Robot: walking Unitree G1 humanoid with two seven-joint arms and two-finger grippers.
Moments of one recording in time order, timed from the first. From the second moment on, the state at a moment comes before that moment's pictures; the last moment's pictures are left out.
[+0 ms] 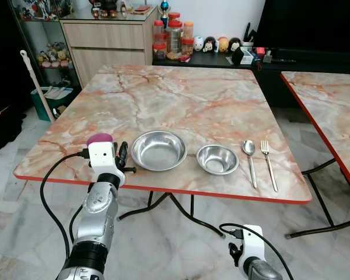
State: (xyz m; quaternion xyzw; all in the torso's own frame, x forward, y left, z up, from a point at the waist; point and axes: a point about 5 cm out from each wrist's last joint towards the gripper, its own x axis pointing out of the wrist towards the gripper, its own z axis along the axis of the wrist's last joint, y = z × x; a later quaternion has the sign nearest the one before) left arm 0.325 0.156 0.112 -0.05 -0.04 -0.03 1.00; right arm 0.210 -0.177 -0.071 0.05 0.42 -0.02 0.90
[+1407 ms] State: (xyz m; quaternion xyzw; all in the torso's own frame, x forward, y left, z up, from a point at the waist) left arm 0.373 0.133 0.121 -0.11 0.08 0.00 0.99; right arm 0.207 -0.180 -0.073 0.06 0.43 -0.04 0.90
